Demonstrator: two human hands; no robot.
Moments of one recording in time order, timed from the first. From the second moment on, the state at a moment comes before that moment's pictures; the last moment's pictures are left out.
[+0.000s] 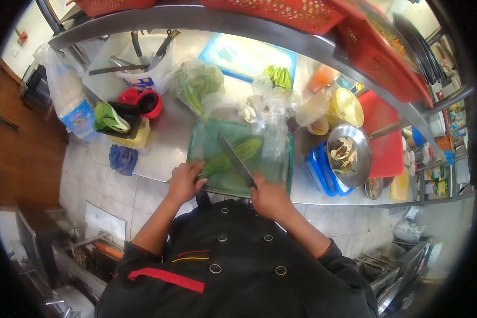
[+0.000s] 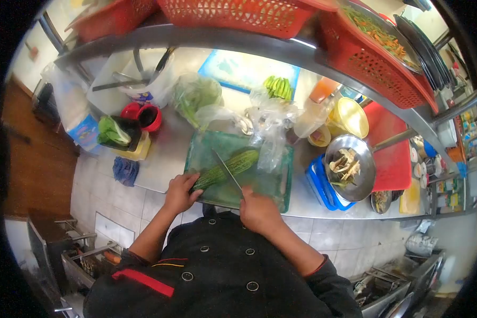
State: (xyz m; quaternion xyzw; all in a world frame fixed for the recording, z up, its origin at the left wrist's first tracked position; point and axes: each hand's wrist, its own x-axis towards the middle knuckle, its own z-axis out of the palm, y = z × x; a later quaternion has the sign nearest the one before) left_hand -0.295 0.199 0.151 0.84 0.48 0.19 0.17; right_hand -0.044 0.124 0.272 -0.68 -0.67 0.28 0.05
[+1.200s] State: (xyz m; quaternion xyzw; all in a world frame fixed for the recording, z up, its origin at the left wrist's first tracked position) left_hand -0.218 0.263 0.181 0.87 0.37 0.22 0.23; right_hand -0.005 0.086 0.247 -0.80 -0.49 0.31 0.17
